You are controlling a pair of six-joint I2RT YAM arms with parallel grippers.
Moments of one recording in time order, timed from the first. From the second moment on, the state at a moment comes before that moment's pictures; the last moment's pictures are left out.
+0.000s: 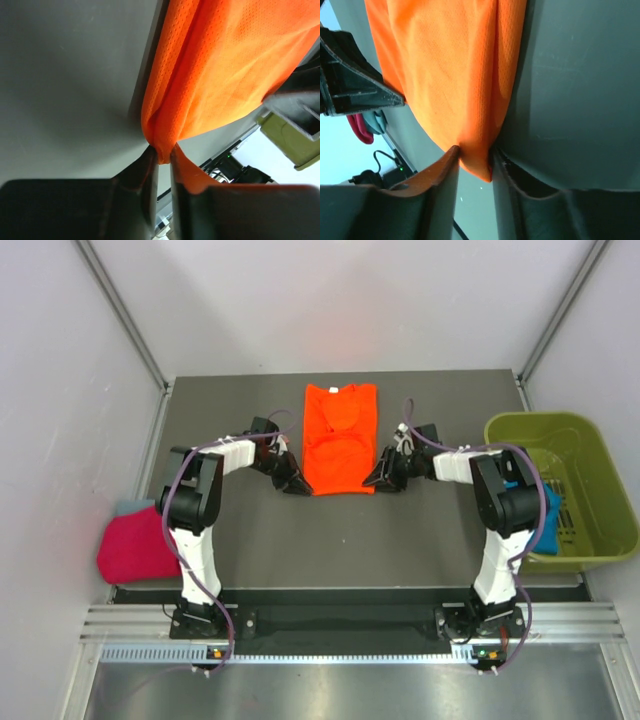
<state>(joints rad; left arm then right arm) -0.25 2.02 1.27 -0.47 0.65 -0.69 0.28 1.95 1.04 -0.01 -0.69 0.67</state>
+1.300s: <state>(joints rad) -0.26 1.86 1.15 -0.45 0.66 -0.68 0.30 1.74 0.90 -0.04 -0.68 0.65</state>
